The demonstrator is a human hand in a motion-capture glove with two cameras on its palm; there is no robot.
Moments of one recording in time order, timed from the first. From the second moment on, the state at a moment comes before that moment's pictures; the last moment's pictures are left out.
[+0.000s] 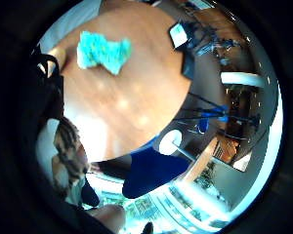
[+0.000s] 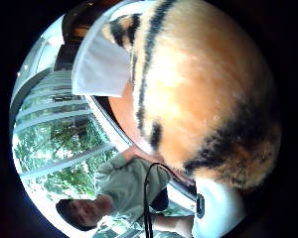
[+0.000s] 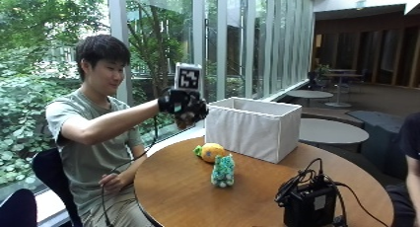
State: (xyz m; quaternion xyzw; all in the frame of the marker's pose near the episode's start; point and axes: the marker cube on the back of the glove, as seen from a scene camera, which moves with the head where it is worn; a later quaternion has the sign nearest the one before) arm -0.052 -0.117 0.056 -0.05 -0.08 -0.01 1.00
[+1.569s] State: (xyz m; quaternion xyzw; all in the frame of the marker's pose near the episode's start) arm -0.046 -0.213 0.074 -0.14 -0.01 0.08 0.99
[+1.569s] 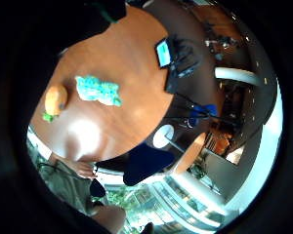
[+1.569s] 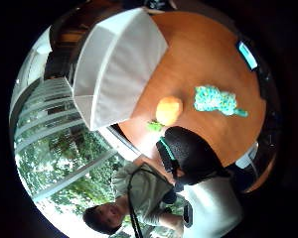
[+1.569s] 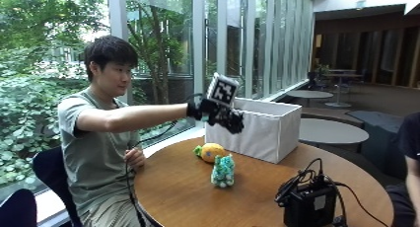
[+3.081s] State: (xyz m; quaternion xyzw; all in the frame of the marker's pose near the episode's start) arm -0.178 -0.209 -0.016 0.00 0.03 -0.09 1.00
